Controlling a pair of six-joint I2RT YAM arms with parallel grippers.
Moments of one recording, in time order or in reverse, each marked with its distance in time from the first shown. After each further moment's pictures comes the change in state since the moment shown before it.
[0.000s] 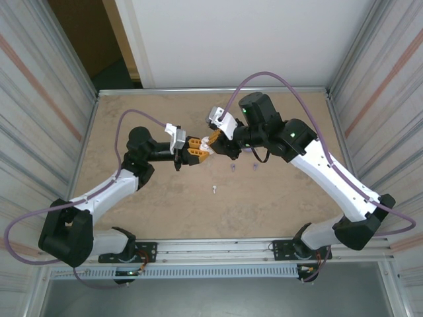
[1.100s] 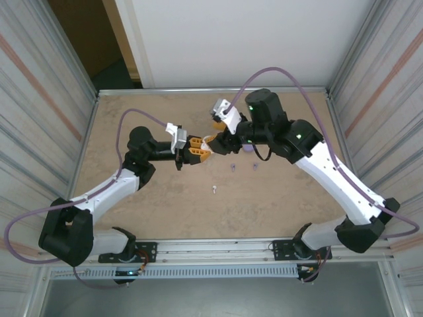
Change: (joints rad) left arm -0.014 0.006 0.011 0.027 -0.024 -0.003; right arm -0.024 -0.055 -0.018 0.103 0.037 0.083
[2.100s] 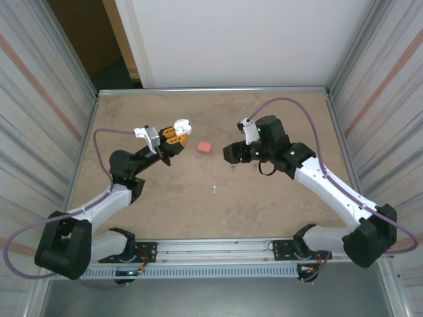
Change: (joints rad) left arm 0.121 -0.113 -0.249 0.448 -0.384 -0.211; right arm -0.167 -0.092 -0.552 0.270 -0.005 0.521
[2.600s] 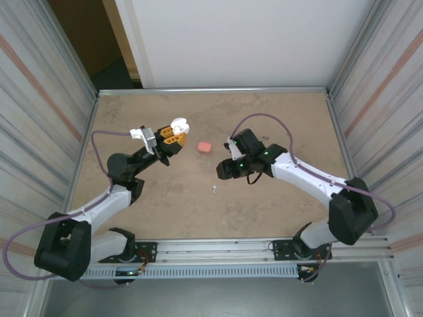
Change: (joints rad) left arm 0.000 -0.008 -0.009 0.070 -0.014 -0.044; right arm 0.117 0.227 -0.029 -0.087 0.060 0.104
